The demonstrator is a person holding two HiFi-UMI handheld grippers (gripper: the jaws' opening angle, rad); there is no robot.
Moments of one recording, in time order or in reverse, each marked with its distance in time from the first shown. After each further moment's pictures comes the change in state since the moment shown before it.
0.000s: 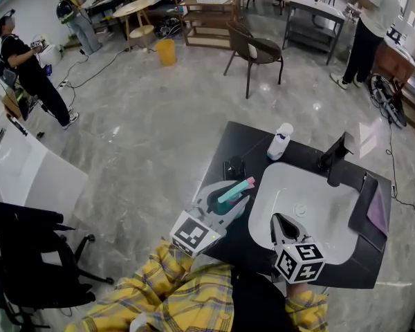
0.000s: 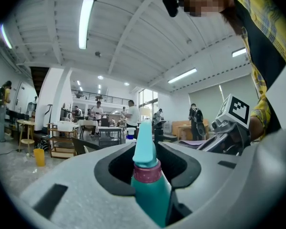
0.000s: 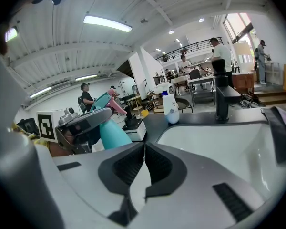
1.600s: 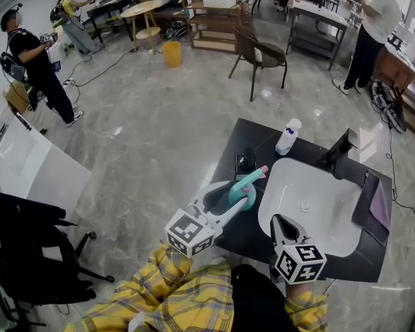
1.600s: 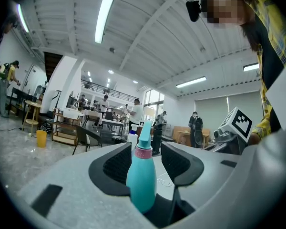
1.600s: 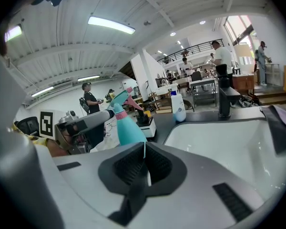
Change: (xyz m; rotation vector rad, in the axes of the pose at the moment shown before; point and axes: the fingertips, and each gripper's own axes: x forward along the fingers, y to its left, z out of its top) left arm -0.059 -0.001 -0.003 -0.176 0.006 0.028; right arm -0.018 0.045 -0.015 -0.012 -0.020 0.008
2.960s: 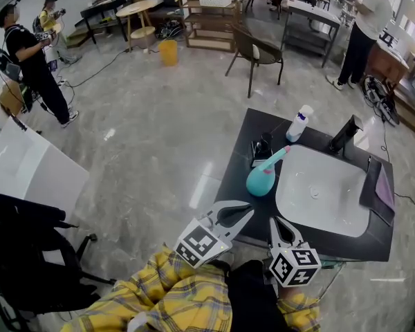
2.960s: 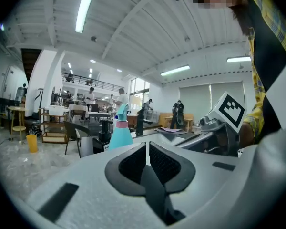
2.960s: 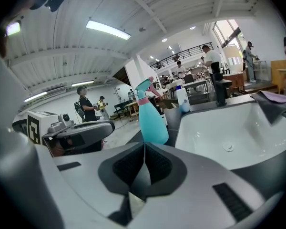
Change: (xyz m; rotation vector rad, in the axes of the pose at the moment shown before) left arm -0.072 -0.048 -0.043 0.105 0.158 -0.171; right arm -0.008 0.074 -0.050 0.071 -0.071 -0.067
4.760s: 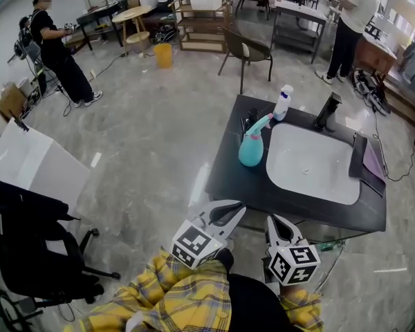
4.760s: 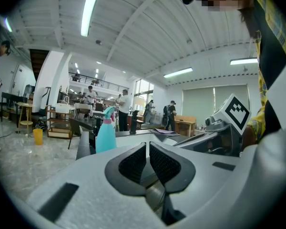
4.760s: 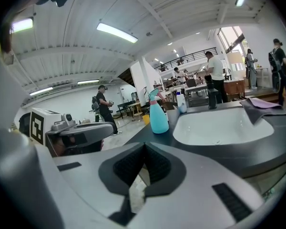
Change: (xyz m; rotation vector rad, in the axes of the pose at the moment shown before) left arm -0.066 -0.100 -0.006 -0.047 -0.014 0.060; right arm -0.114 0.036 -0.041 -0.061 -0.020 0.008
